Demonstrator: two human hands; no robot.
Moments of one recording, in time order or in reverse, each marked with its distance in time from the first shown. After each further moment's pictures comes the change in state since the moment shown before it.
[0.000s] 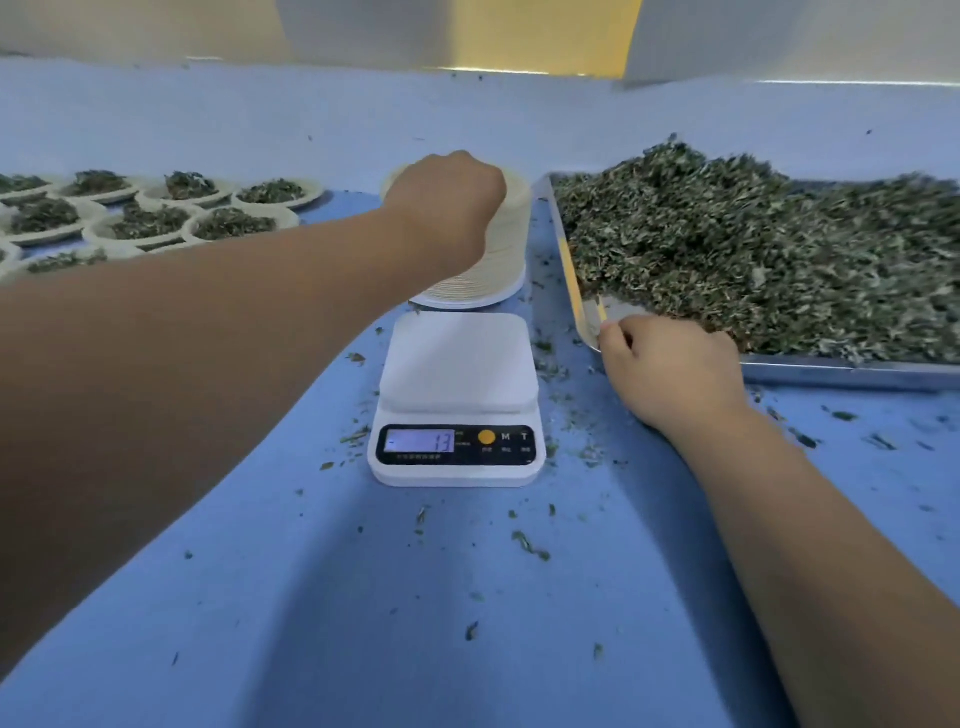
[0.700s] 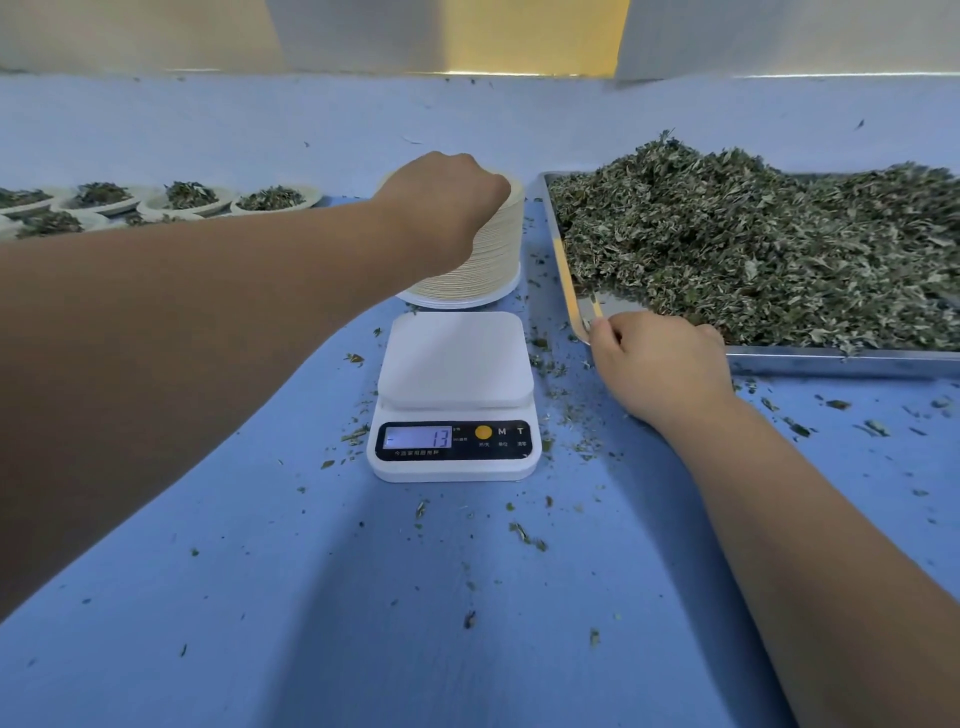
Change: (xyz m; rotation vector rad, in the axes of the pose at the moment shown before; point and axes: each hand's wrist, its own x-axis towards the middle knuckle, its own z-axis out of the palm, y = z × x) left_hand 0.005 -0.011 0.005 0.055 0.059 0.138; right_hand -0.001 -0.001 0.004 0.047 0.061 -0.068
